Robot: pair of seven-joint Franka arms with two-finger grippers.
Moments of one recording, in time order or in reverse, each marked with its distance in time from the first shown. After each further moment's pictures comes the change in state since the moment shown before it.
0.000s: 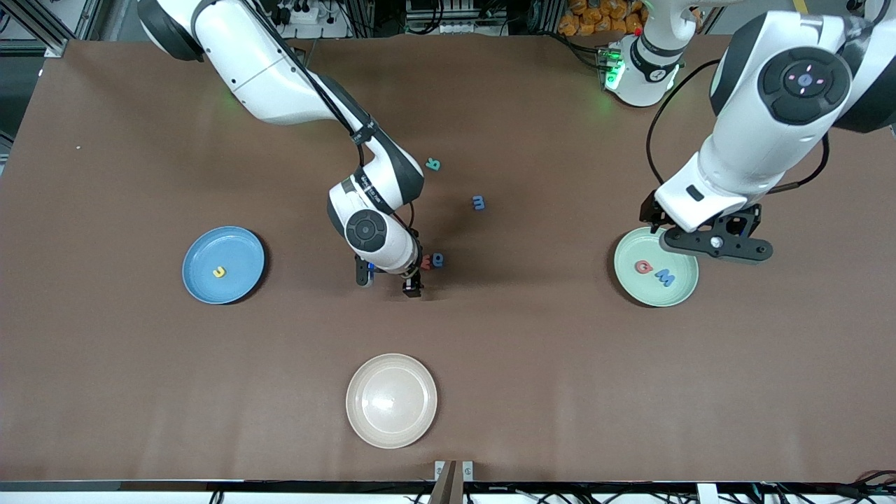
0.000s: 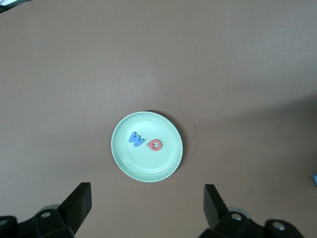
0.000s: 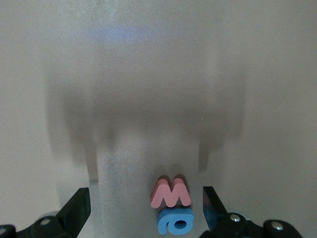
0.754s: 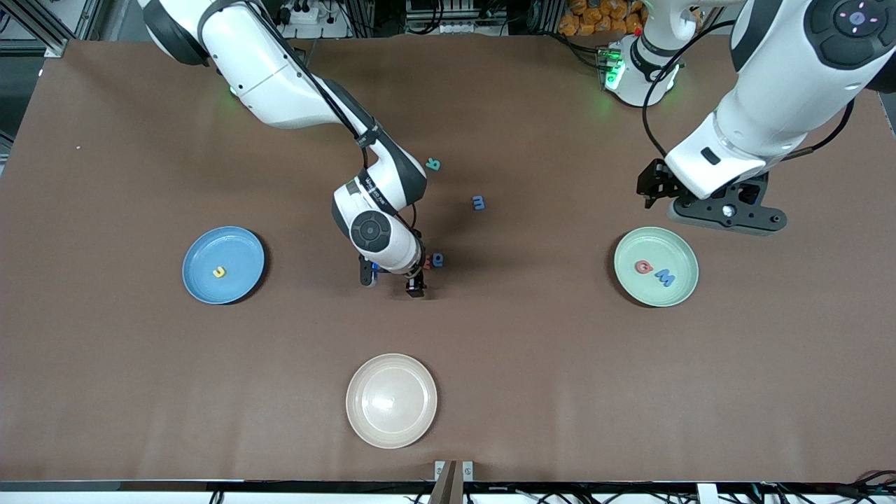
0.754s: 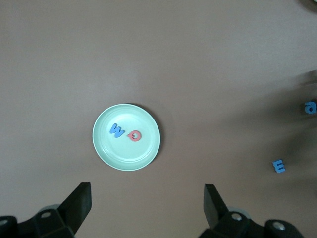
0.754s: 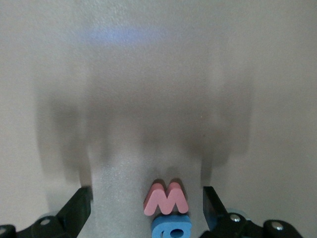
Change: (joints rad) left arm -0.001 -0.057 0.010 0.017 -0.106 -0.055 0.000; right arm 0.014 0.026 0.002 0.001 0.000 0.021 0.001
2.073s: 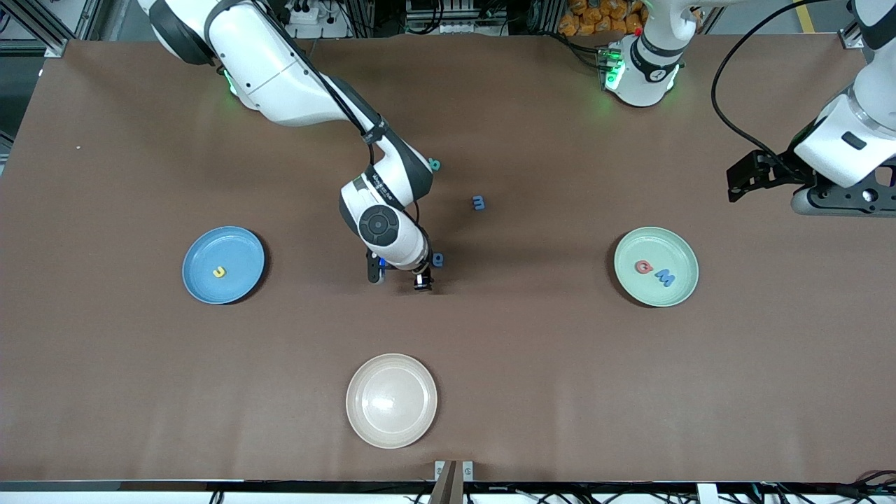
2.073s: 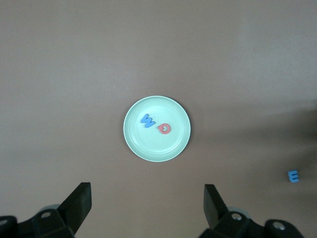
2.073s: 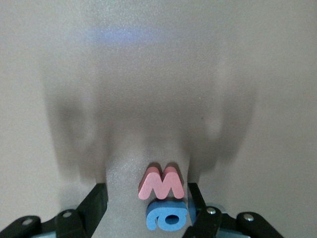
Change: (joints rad) left arm -0.002 -0.107 0.220 -0.063 -0.069 -0.009 0.068; right arm 0.020 0.002 0.000 0.004 -0.002 0.020 0.001
